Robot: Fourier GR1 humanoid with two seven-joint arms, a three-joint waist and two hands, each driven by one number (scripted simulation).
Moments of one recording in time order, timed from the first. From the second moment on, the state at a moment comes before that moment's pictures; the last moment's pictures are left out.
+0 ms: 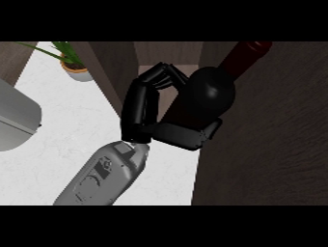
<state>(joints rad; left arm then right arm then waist) -0.59 0.00 -0.45 -1.50 0.21 0.59 0.01 -0.08 -0.08 0.11 -2.49 -0.06 0.07 0.67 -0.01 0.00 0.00</state>
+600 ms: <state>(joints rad) -0.57 0.00 -0.46 -1.33 0.35 0.60 -0.20 -0.04 -0.07 0.11 -2.49 -0.06 0.08 0.62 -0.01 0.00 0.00</state>
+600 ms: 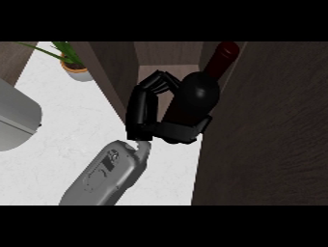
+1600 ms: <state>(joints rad) -0.63 0.00 -0.34 -1.01 0.35 0.53 -0.45 -0.03 -0.07 0.10 -2.49 -0.06 0.09 0.61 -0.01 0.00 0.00</state>
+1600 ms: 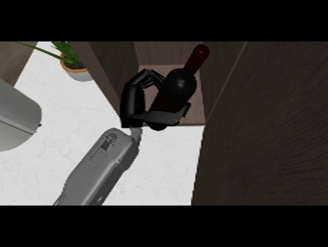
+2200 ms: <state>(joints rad) -0.77 0.01 -0.23 -0.81 0.40 0.44 -0.44 -0.07 -0.05 0.12 -2.49 -0.06 0.07 0.64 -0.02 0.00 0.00</state>
